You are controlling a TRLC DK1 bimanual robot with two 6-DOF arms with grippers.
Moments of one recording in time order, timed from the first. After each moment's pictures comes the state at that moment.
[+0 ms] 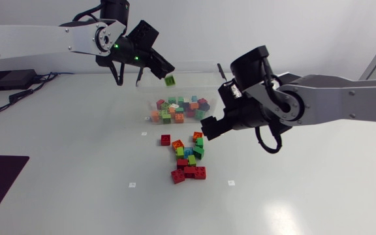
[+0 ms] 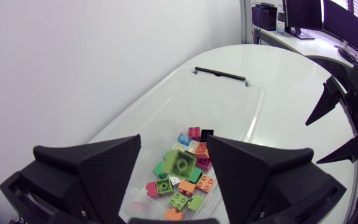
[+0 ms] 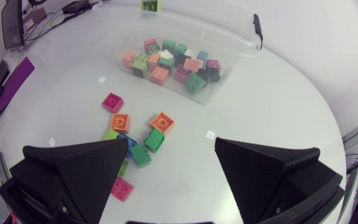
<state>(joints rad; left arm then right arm) -0.29 2.06 1.75 -0.28 0.38 0.50 0.54 1.60 1.02 -0.27 0.07 0.01</state>
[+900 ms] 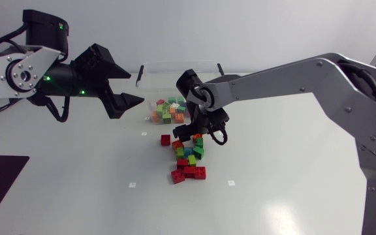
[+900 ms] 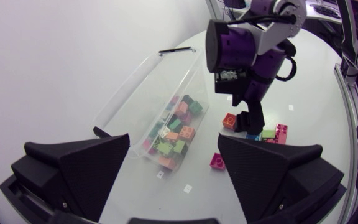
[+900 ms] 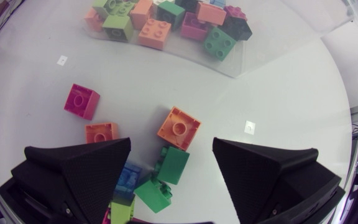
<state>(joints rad) -0.20 1.50 1.08 -0.20 0.47 0.80 0.61 2.15 1.53 -0.57 0.18 0.24</state>
